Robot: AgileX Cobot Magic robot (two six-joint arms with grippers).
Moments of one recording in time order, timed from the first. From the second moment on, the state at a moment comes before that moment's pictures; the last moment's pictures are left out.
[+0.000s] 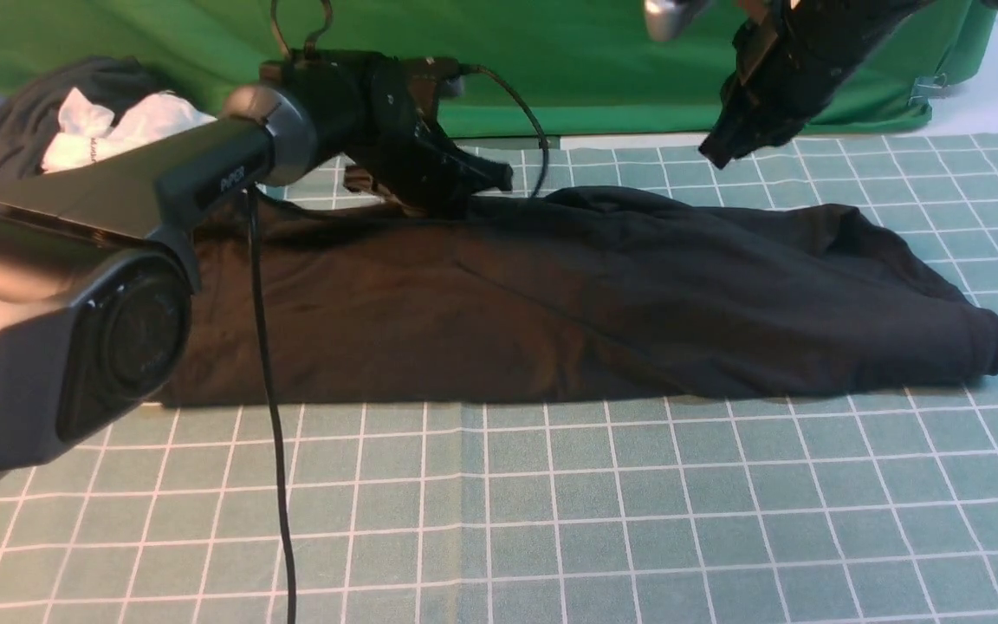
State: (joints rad) right arm 0.36 2.01 -1.91 0.08 1.06 -0.48; left arm -0.24 2.41 -2.05 -0.14 0.65 -0.08
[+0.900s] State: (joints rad) right arm 0.10 2.27 -1.91 0.21 1.07 -0.52; left arm -0.30 2.34 -2.10 -0.13 1.20 0.05
